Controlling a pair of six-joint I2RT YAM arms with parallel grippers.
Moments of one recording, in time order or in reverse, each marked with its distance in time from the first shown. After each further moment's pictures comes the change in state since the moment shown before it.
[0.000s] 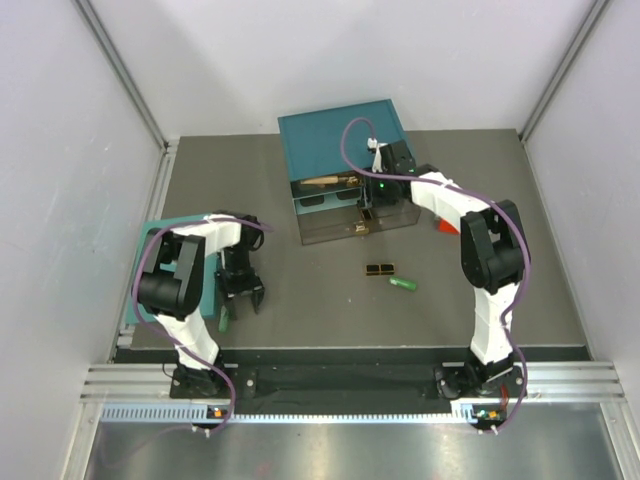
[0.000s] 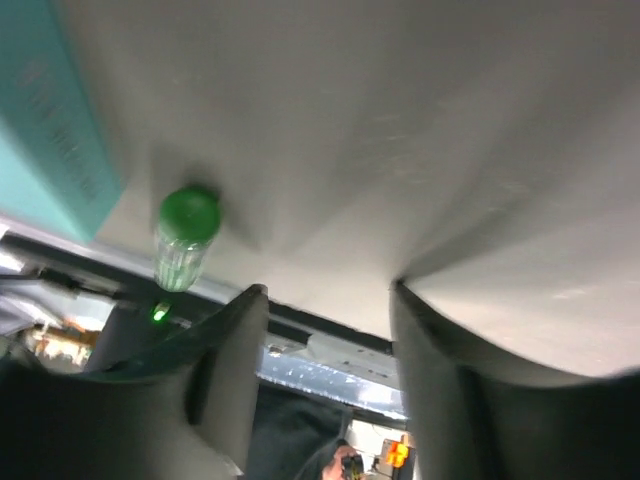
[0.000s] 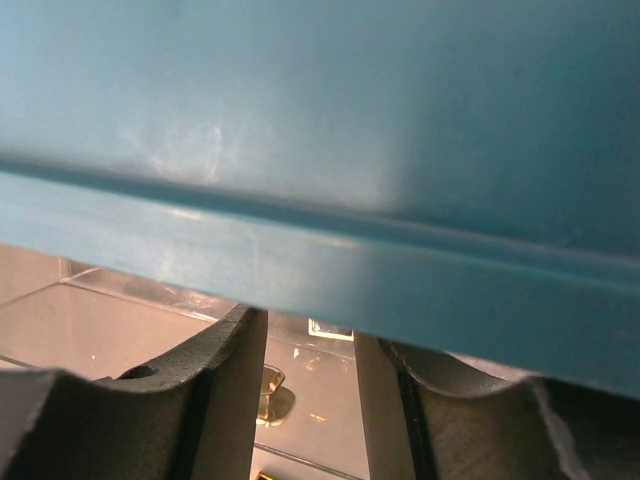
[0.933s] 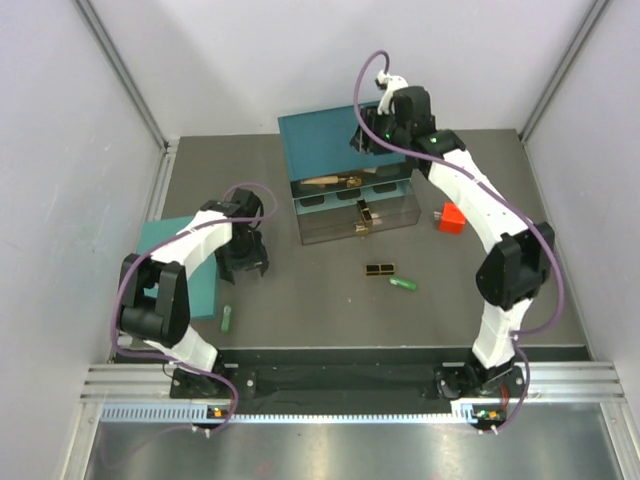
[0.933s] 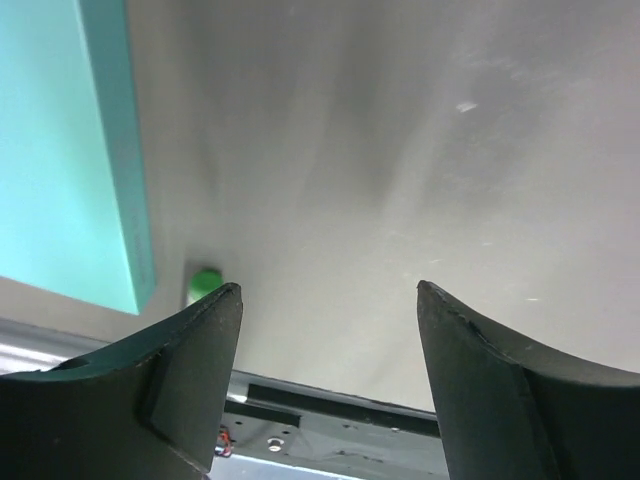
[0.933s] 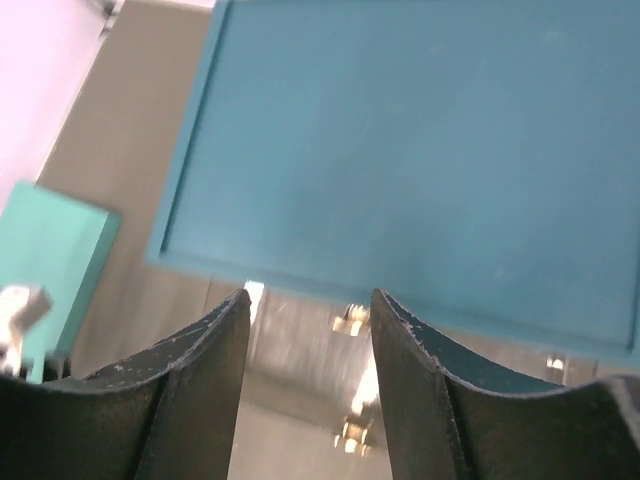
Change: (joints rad) left arm -0.031 -0.192 0.089 0.180 -0.085 0.139; right arm 0.032 -0.180 0.267 -0.033 0.039 0.024
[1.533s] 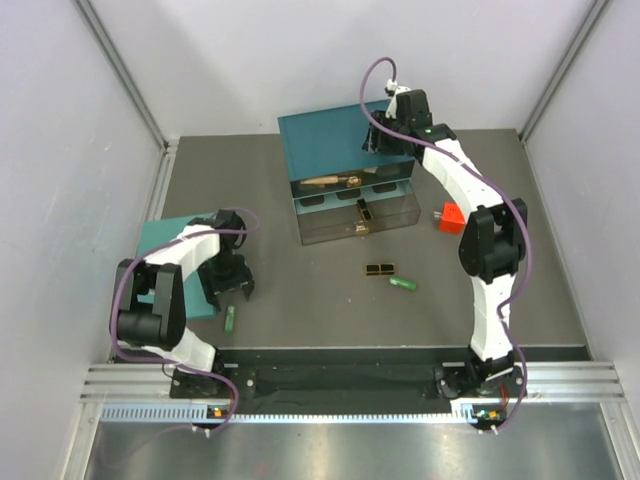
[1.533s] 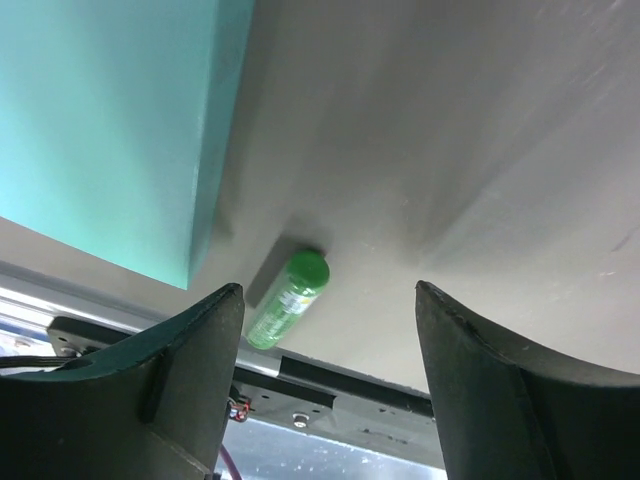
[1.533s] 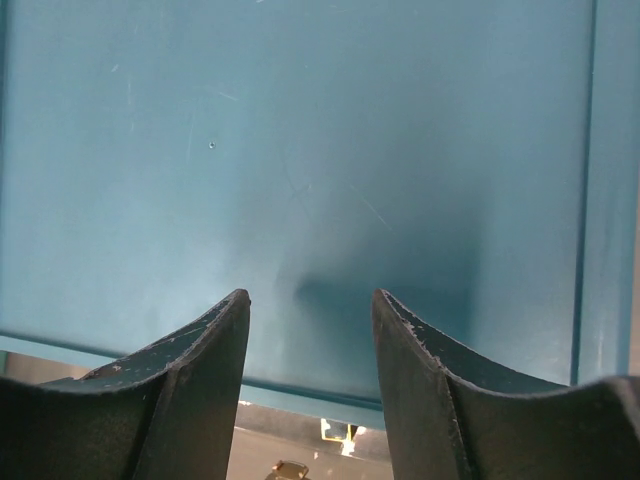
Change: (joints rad) left arm 0.122 -0.039 -0.186 -0.016 0.012 -0.014; right arm -0.107 0.276 0.187 -0.059 -0.012 0.032
